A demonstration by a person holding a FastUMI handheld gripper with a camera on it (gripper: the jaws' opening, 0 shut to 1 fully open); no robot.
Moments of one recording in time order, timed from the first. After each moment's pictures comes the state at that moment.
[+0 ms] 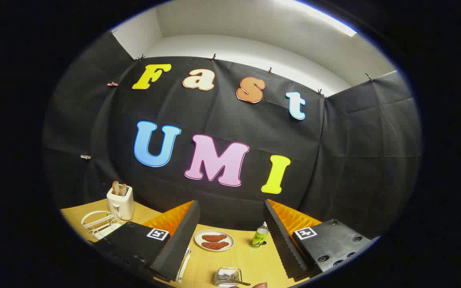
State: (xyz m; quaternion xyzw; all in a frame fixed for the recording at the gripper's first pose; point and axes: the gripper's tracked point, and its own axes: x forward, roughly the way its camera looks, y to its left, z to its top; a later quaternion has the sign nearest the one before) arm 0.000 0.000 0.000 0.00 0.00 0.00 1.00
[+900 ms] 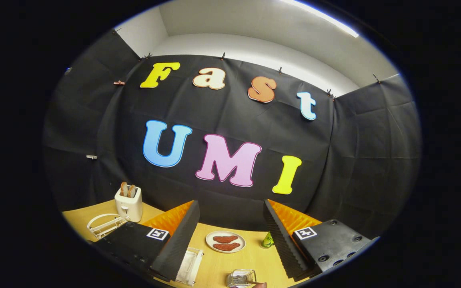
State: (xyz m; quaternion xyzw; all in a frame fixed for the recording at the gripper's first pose) arm 0.008 0.054 0.012 0.00 0.00 0.02 1.00
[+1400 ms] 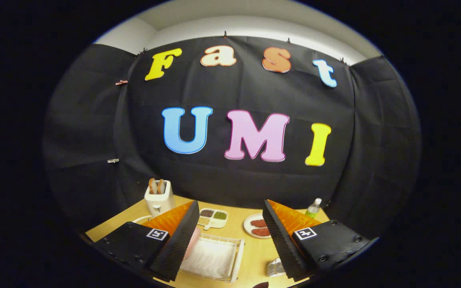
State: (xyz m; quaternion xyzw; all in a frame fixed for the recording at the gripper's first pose) arm 0.035 0.142 -0.030 0.10 0.14 0.10 0.98
